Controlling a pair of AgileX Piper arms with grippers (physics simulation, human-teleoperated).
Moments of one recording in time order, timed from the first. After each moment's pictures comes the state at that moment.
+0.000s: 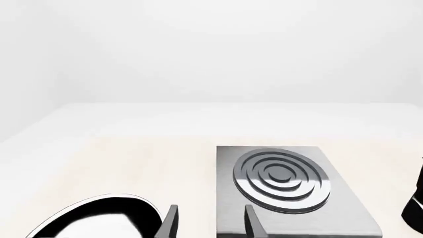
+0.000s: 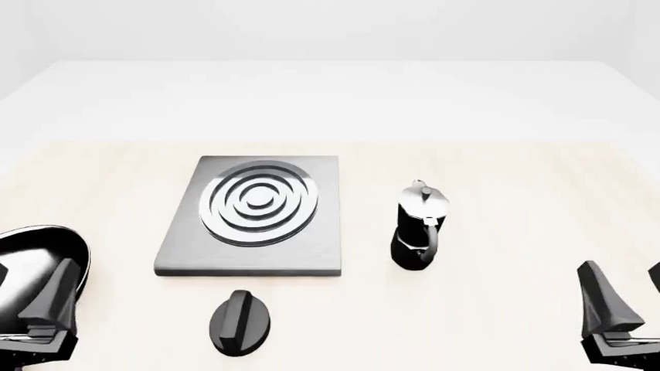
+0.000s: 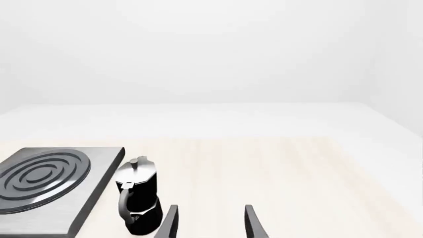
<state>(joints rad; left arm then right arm) 0.02 0.08 -0.01 -0.07 0.00 0.00 0.06 -0.01 -0.05 0.01</state>
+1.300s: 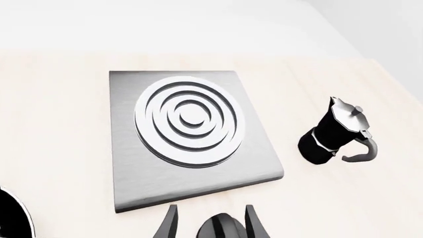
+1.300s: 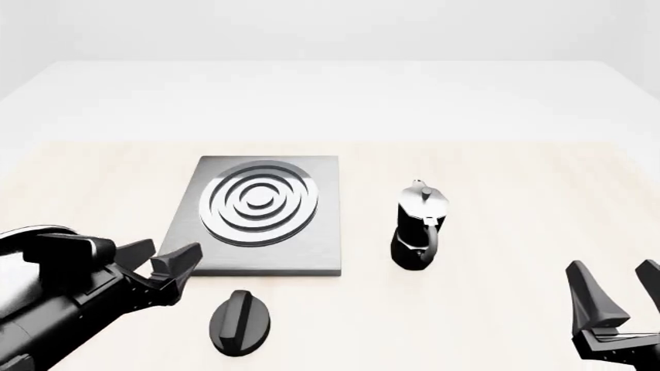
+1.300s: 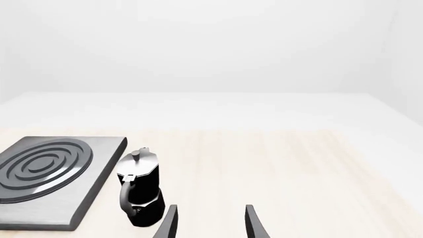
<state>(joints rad) -0.38 0.83 -0.24 -0.15 -0.26 0.02 0.14 0.00 -0.09 0.01</state>
